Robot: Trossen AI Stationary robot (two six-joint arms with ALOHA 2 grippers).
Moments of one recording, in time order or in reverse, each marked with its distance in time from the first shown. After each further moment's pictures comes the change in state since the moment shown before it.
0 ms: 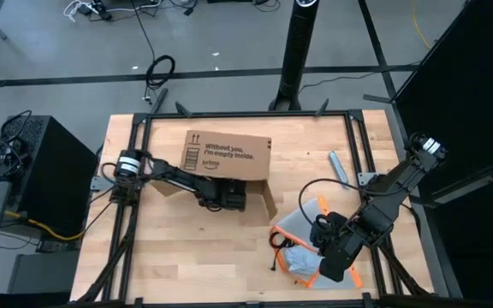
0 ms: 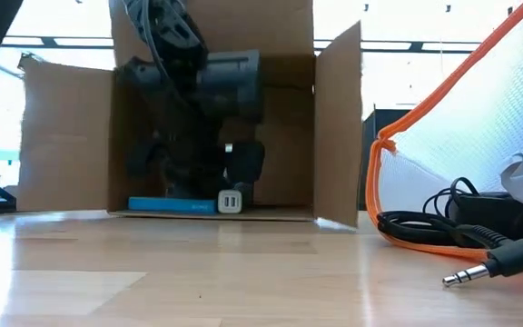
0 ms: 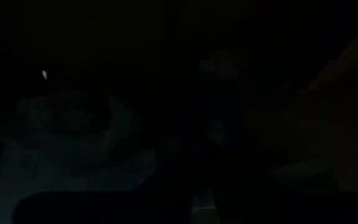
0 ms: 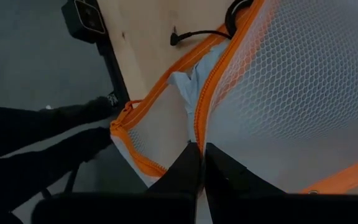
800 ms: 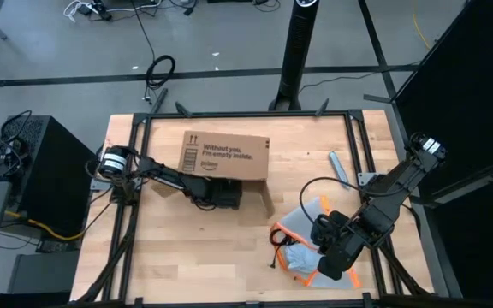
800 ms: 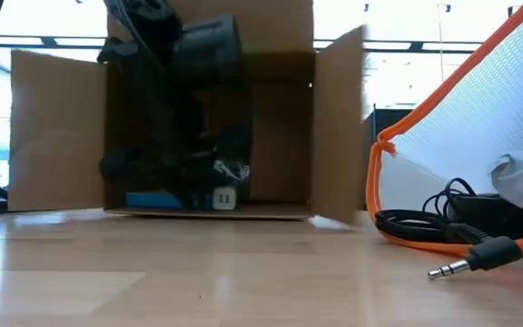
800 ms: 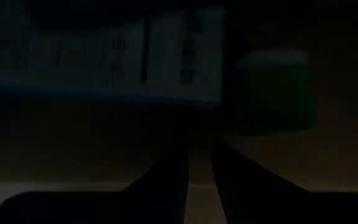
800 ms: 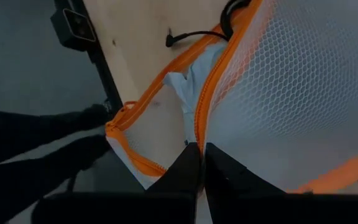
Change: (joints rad) left arm -0.026 -0.156 -0.094 0.093 0.259 -0.133; right arm 0.009 0.000 0.000 -0.015 0.033 0.034
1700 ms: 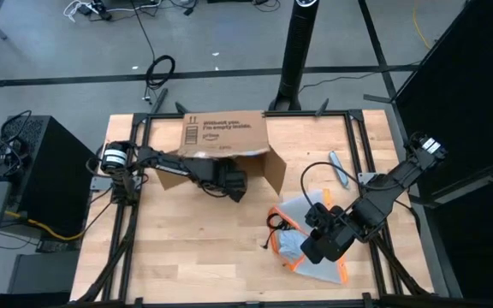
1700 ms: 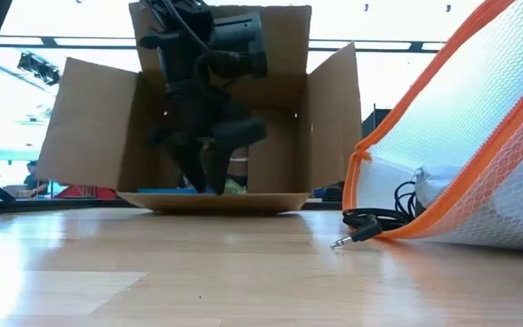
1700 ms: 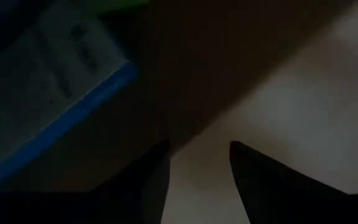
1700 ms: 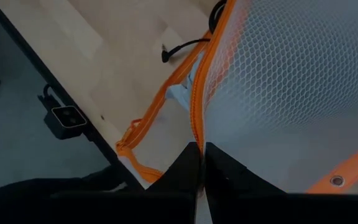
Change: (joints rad) left arm 0.135 -0.002 0.145 -0.141 0.216 0.632; right arm -0.072 0.000 0.000 -0.020 0.105 0.311
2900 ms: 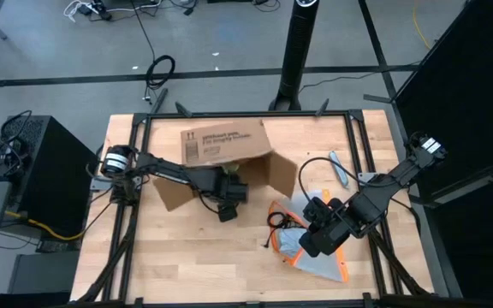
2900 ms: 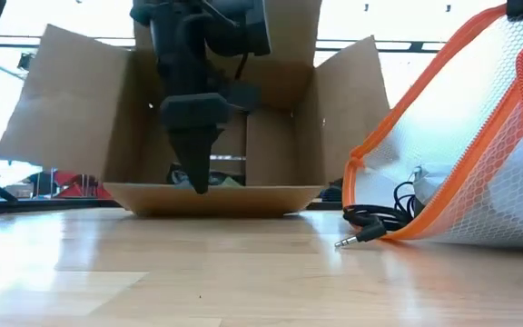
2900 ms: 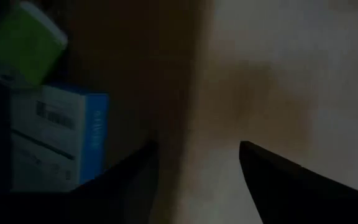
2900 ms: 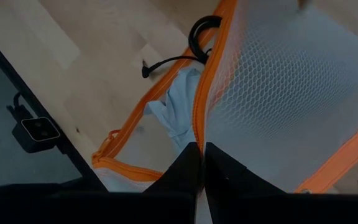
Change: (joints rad) left arm -0.107 0.016 0.076 -0.113 0.166 0.592; right arm -0.051 0.000 0.000 -0.057 0.027 -0.077
